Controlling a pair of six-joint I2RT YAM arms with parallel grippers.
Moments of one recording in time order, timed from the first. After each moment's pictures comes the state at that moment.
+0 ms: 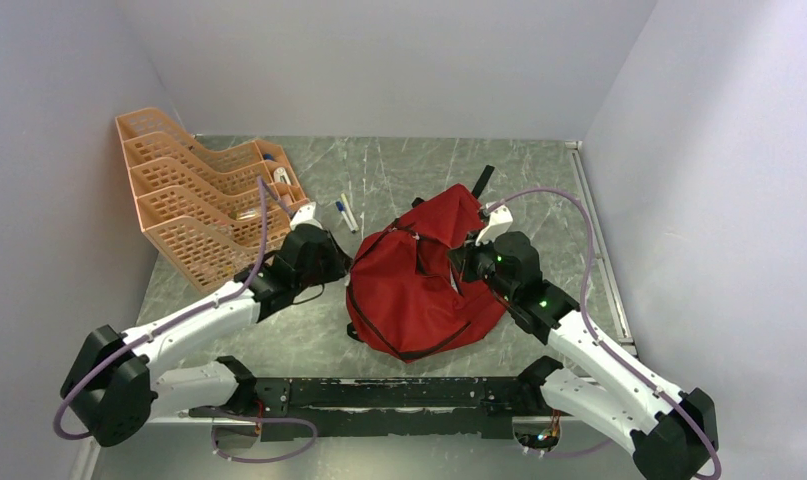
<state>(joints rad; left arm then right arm) -0.68 1.15 0.66 -0.14 -0.22 -0.80 0.60 0.84 0.58 -0.11 0.05 0.31</state>
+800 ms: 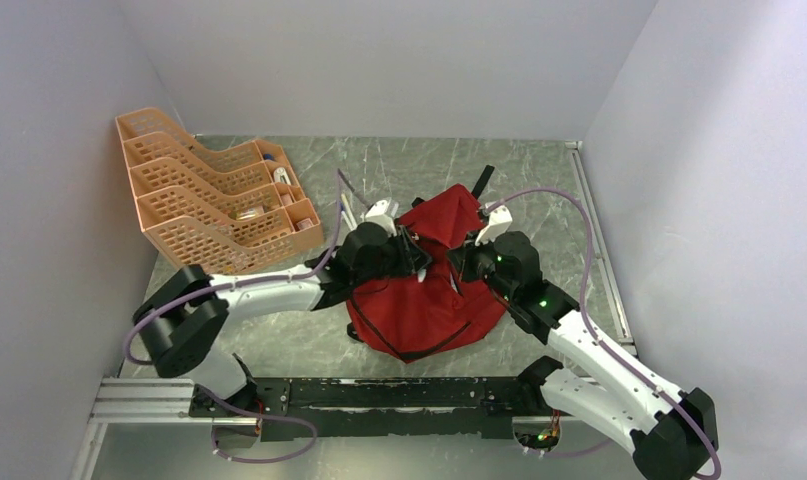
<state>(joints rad) -0.94 1.51 0.80 0.31 -0.08 -0.86 0.60 0.84 0.58 -0.10 0.04 0.31</state>
